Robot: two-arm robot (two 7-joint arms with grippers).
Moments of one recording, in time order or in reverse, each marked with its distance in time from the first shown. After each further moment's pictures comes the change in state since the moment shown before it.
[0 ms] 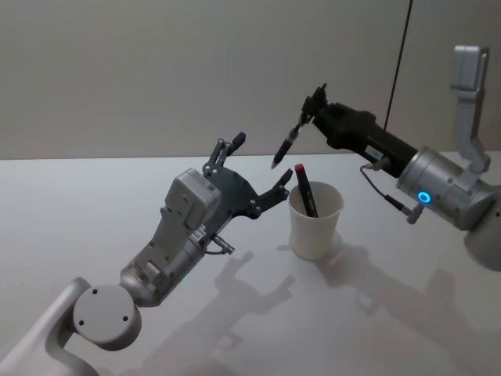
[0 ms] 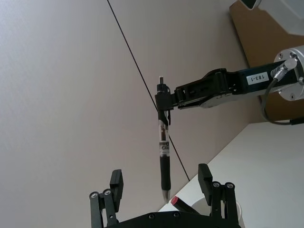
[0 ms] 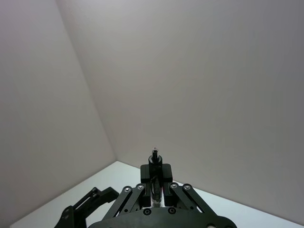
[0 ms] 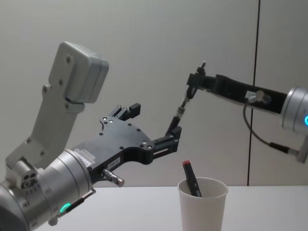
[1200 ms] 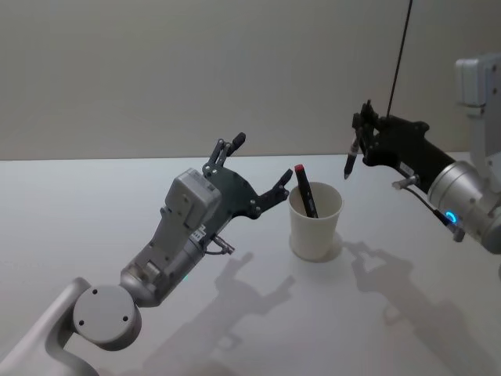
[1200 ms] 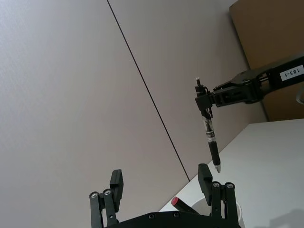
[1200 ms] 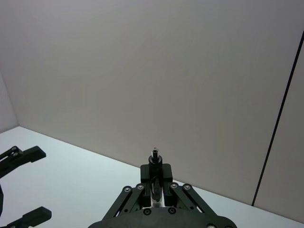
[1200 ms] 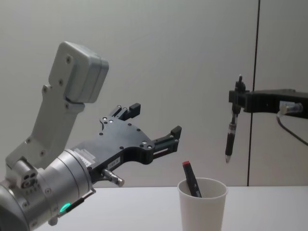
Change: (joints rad) left arm 0.000 0.000 0.000 0.000 0.000 0.000 0.000; right arm -0.169 0.097 -0.008 -0.330 -0.294 0.108 -0.403
